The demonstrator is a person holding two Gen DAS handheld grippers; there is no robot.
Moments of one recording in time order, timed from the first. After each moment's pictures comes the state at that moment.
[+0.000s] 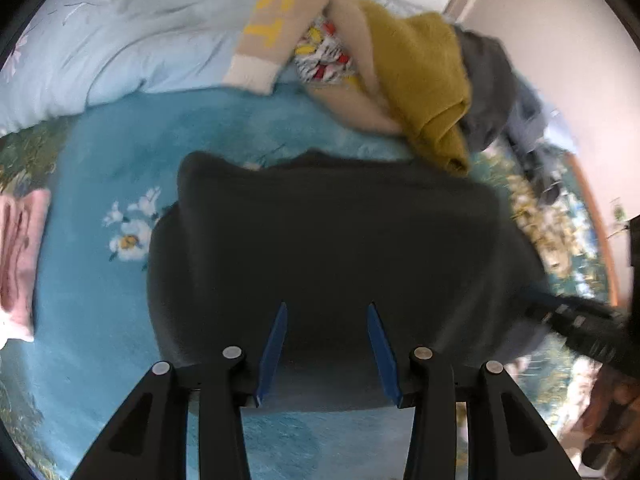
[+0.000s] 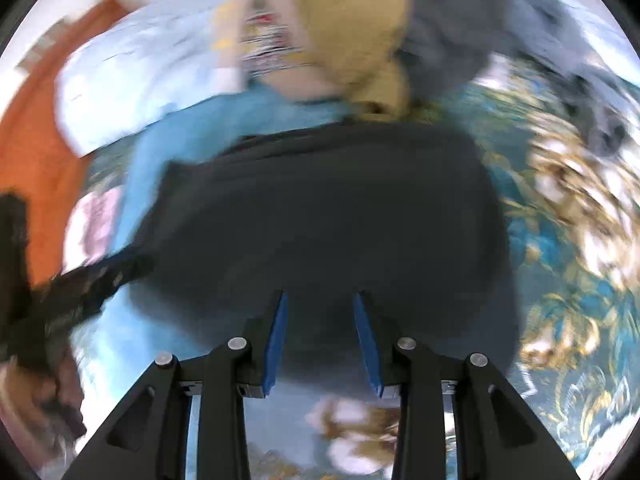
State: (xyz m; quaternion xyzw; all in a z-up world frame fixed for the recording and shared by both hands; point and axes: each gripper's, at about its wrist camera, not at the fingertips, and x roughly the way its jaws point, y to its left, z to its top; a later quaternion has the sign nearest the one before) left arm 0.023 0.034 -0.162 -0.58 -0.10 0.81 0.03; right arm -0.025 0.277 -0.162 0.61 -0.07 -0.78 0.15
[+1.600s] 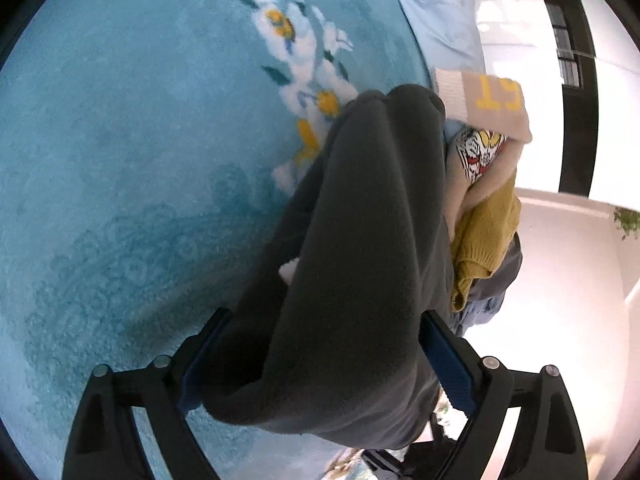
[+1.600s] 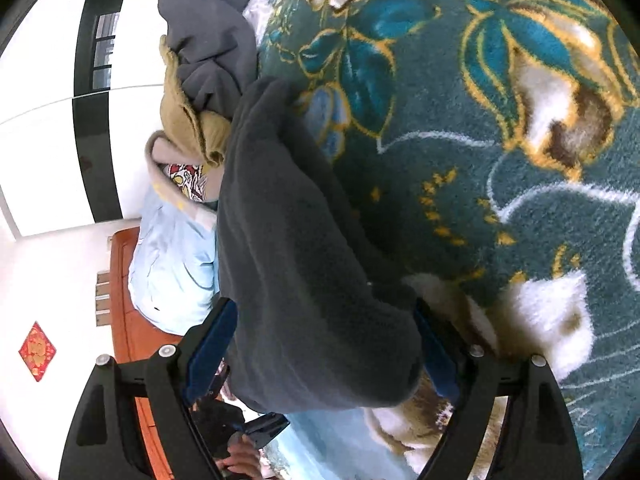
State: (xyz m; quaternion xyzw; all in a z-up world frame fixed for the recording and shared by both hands) left arm 0.072 -0.092 -0.273 -0.49 -0.57 0.66 -0.01; right arm 0.036 0.389 -0.265 0.52 -0.55 -0.65 0.11
